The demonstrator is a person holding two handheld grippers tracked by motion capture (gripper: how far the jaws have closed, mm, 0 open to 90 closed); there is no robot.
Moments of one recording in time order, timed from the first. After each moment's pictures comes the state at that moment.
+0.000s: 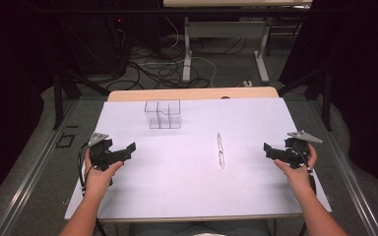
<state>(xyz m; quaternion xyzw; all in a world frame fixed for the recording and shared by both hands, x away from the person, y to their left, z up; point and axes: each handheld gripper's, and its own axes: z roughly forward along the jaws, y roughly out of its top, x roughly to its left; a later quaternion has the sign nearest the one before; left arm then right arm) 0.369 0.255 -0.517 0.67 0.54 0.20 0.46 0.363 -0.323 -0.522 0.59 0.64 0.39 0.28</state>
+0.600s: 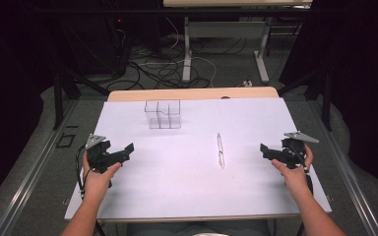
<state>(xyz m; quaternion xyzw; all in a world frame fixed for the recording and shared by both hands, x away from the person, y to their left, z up) 0.359 0.256 -0.514 0.66 0.55 0.21 0.46 0.365 -0.314 -0.525 0.60 0.65 0.40 0.26</state>
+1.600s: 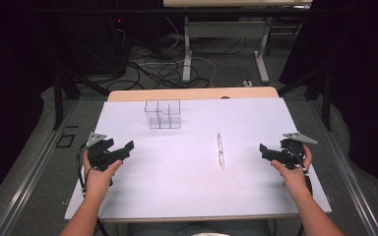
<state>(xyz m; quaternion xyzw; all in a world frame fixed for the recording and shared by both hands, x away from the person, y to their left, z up) 0.363 0.254 -0.513 0.66 0.55 0.21 0.46 0.364 -0.311 -0.527 0.60 0.64 0.40 0.27</state>
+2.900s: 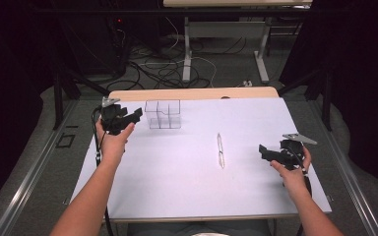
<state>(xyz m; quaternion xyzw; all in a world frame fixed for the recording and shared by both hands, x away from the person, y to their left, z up) 0.434 0.209 -0.442 0.65 0.56 0.24 0.45 0.363 -0.310 -0.530 0.60 0.64 0.39 0.27</state>
